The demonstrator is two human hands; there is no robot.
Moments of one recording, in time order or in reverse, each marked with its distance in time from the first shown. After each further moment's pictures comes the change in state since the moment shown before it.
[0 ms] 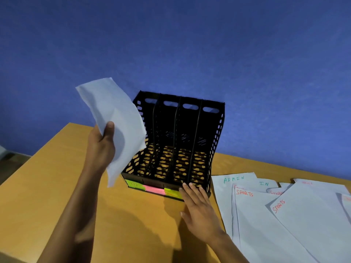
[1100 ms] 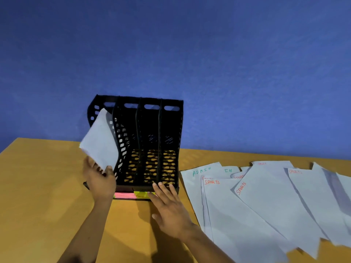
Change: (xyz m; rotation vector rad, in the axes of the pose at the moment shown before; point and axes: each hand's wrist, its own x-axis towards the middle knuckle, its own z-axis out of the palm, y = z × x) left_hand -0.062 -0.100 0.093 0.055 0.156 -0.154; right_hand -0.007 0.001 0.001 -0.002 -0.016 -0.028
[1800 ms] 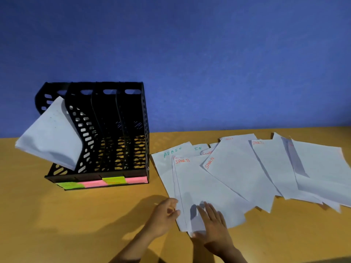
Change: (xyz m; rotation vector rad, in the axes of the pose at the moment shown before) left_hand -0.250 0.010 0.083 0.268 -1.242 -0.143; right_hand -0.228 0.095 0.033 0.071 -0.210 0.692
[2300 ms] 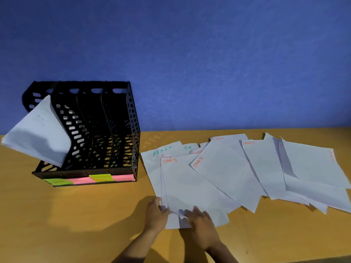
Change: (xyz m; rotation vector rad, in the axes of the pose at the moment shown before) left_hand 0.016 0.014 0.058 -0.146 0.297 -0.322; right_hand -0.001 0.021 -0.016 0.147 0.089 -0.224
